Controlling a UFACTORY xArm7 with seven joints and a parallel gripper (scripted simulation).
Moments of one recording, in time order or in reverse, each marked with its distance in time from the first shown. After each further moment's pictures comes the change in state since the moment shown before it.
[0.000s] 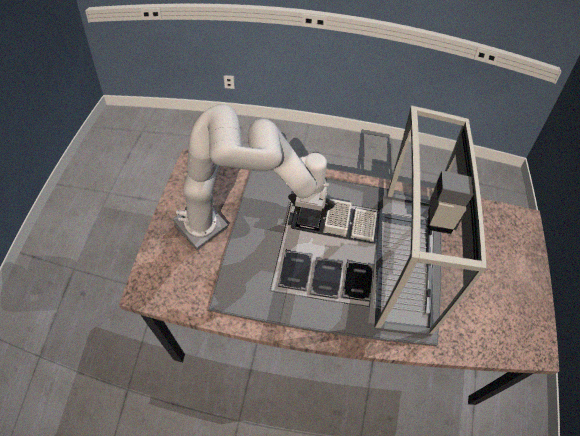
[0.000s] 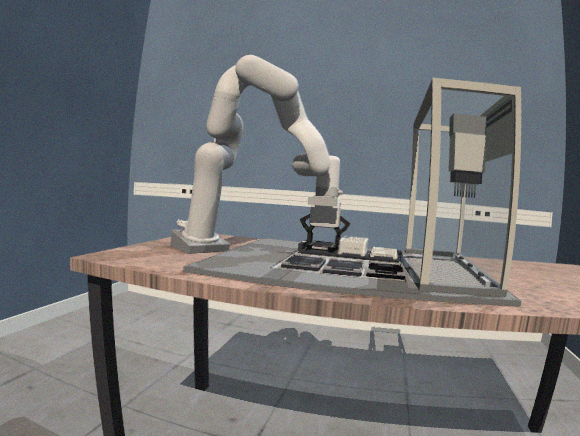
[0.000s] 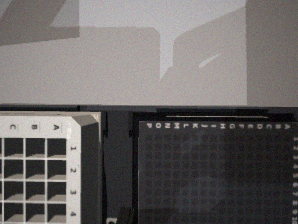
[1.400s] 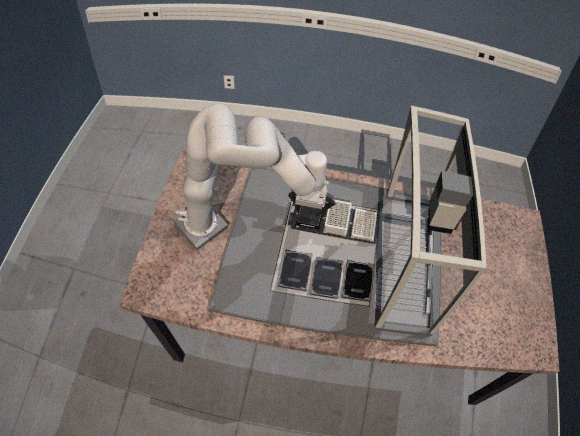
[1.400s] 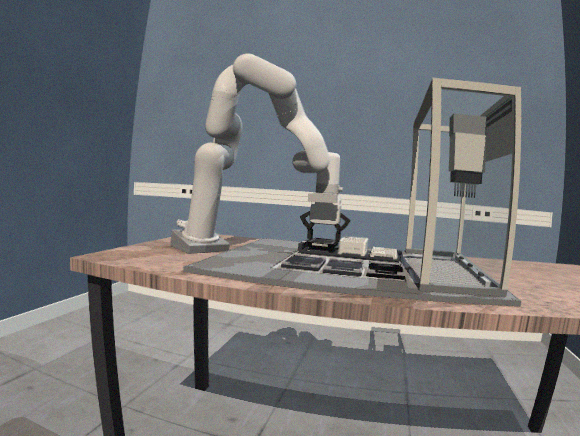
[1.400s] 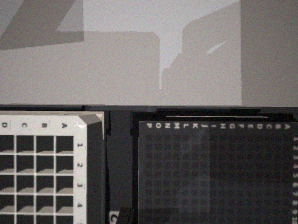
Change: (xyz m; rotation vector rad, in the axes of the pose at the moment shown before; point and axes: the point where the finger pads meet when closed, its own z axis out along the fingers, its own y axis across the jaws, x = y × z) arm 0.000 0.000 -0.010 0.000 0.000 0.000
